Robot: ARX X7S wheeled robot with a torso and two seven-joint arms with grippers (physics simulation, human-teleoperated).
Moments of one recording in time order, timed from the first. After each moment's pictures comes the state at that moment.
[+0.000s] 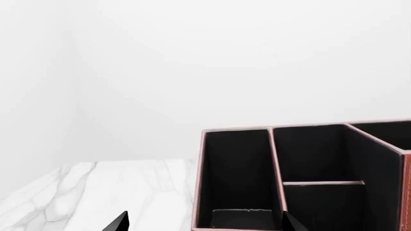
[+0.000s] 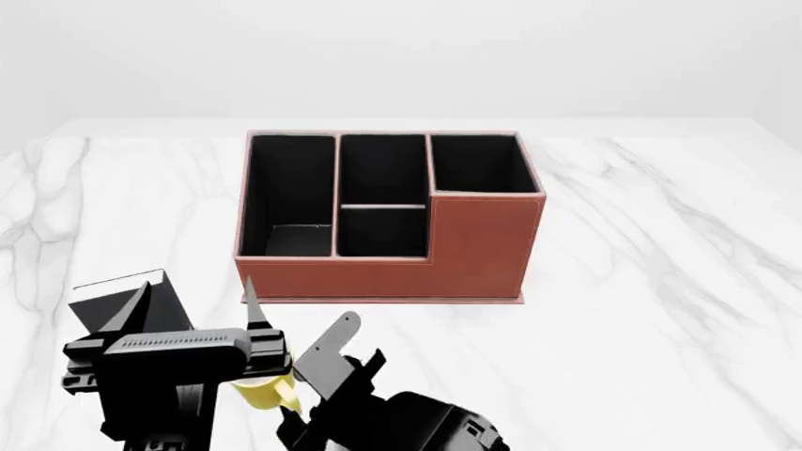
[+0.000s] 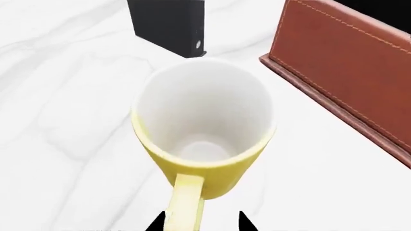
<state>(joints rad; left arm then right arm) 0.01 -0.28 0.12 0.64 -0.15 -0.45 -0.37 0.69 0.01 -1.04 0.44 0.53 0.49 -0.07</state>
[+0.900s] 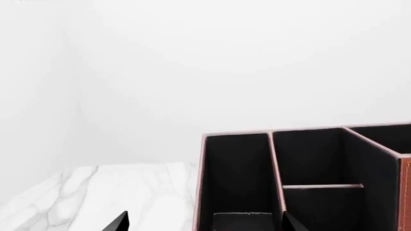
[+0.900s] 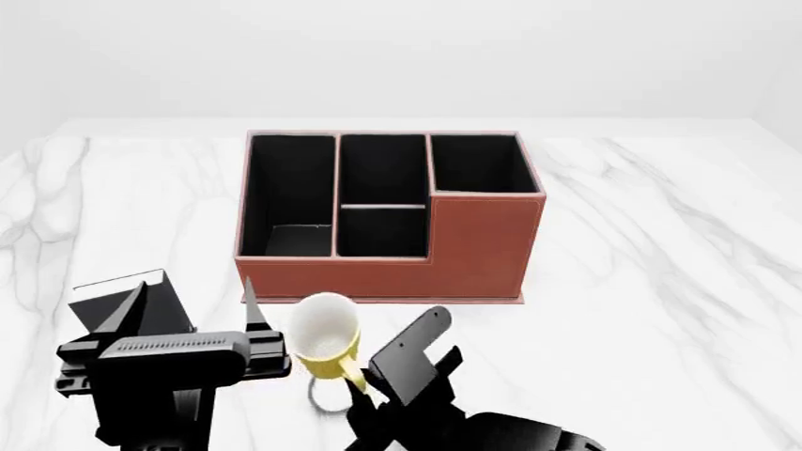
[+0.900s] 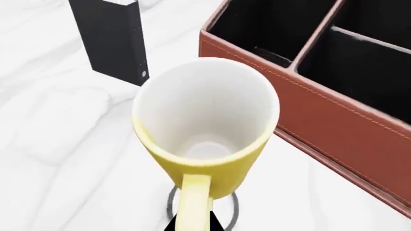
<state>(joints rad) 0.02 -0.30 0.14 0.68 -0.16 -0.47 -0.40 0.63 0.40 -1.04 -0.14 0.80 0.55 0.28</state>
